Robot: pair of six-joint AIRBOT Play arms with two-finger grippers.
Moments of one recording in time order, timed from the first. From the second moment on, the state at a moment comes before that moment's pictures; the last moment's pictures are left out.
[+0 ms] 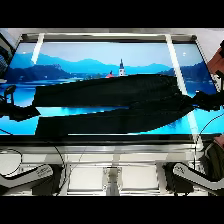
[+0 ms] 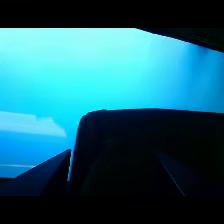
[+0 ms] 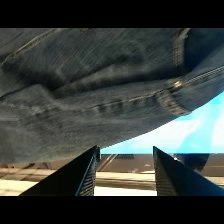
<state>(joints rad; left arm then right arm) 0.57 -1.29 0.98 1.26 -1.14 -1.08 -0.57 -1.22 1.20 -1.16 1.49 1.25</state>
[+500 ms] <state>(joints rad) 0.57 -1.35 0.96 1.18 -1.15 -1.05 -0.55 -1.21 1.20 -1.18 1.49 1.27</state>
